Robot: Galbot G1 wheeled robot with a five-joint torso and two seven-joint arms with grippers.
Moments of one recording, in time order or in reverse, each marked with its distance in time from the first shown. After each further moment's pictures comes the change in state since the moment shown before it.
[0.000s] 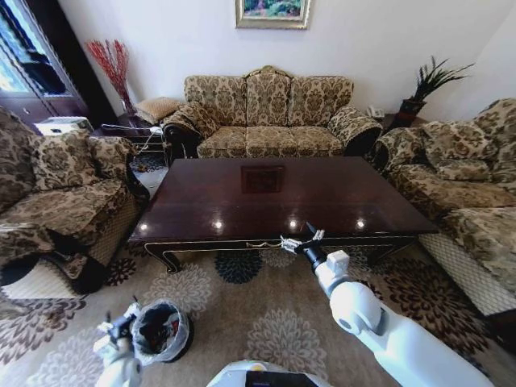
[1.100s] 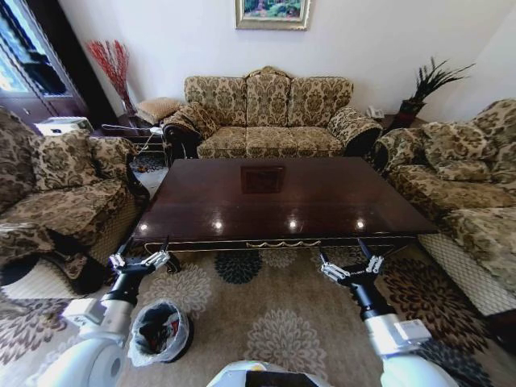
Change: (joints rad) left arm 0.122 0.007 0.073 -0.639 -0.102 0.437 0.166; right arm -0.724 0.436 0.539 0.232 -0.453 0.158 -0.369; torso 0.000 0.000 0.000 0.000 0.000
